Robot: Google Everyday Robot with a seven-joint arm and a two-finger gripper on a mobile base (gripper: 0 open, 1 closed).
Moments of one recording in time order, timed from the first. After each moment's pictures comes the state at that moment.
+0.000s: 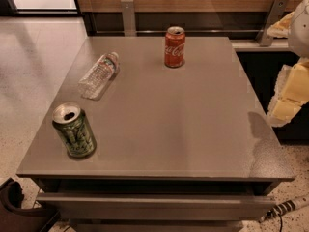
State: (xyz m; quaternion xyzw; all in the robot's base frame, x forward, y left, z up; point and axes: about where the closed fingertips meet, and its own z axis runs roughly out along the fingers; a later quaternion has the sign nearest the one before) arm 0.438 -0.212 0.991 -0.60 0.78 -0.05 0.18
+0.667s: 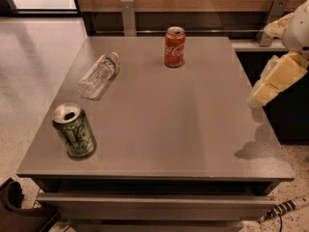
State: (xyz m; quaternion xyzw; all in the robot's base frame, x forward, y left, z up) arm 0.488 -0.217 0.974 -0.54 0.79 0.02 0.28
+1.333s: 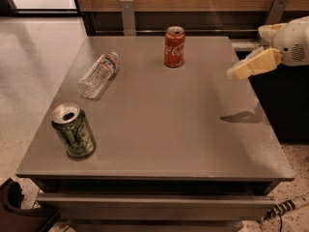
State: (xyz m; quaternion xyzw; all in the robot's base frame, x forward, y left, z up) arm 0.583 -0.223 0.952 -0.42 0.77 0.15 0.46
